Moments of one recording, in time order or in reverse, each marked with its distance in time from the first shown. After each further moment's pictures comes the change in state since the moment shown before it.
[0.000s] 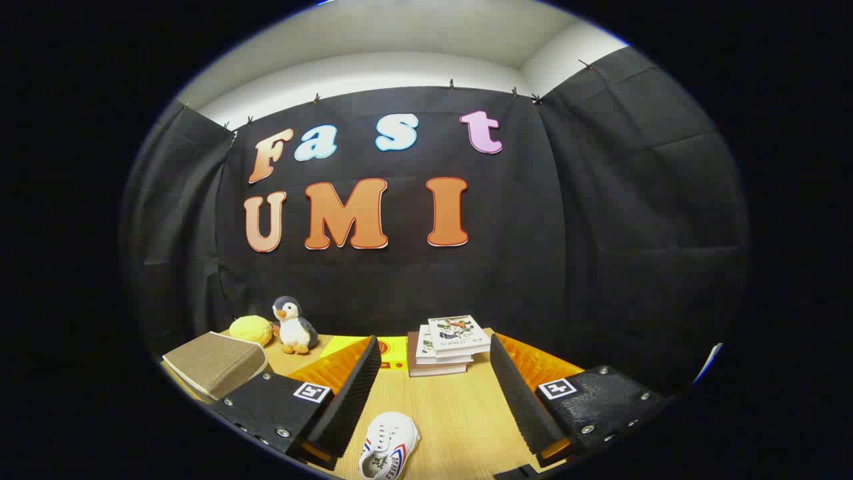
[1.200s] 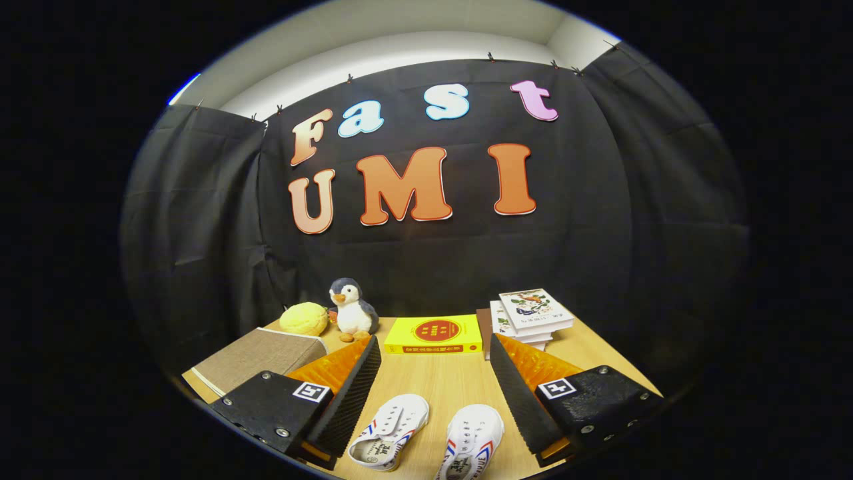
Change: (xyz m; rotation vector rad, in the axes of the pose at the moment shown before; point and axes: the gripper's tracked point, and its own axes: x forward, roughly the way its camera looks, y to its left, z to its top) arm 0.027 0.119 -0.036 0.067 0.129 0.231
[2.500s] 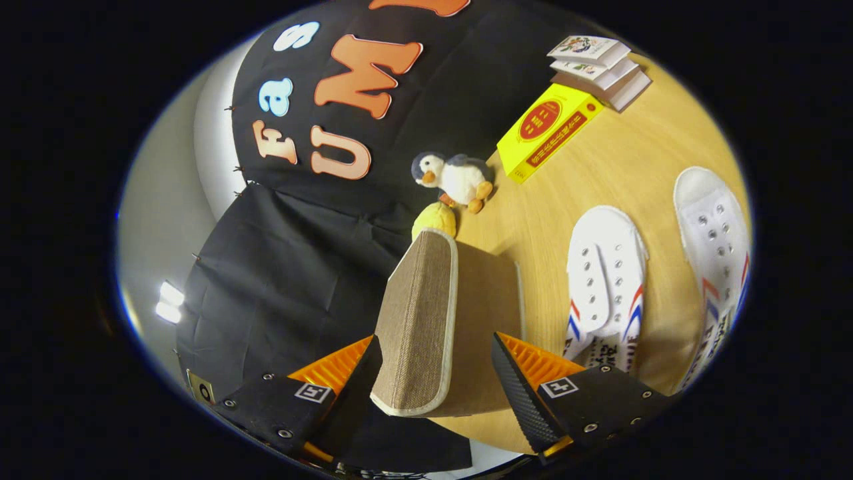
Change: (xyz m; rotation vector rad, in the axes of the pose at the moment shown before) arm 0.001 0.169 -0.143 0.846 0.678 0.583
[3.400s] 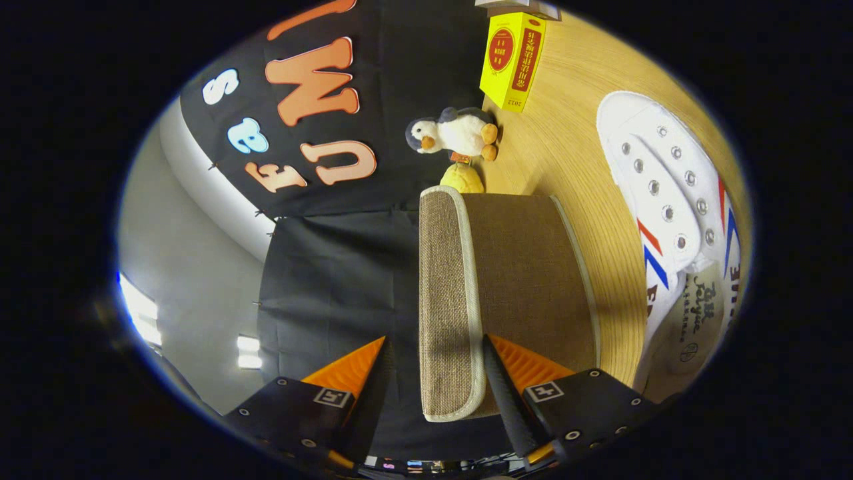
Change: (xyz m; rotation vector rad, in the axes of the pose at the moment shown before) arm 0.019 0.019 -0.014 0.353 0.085 0.266
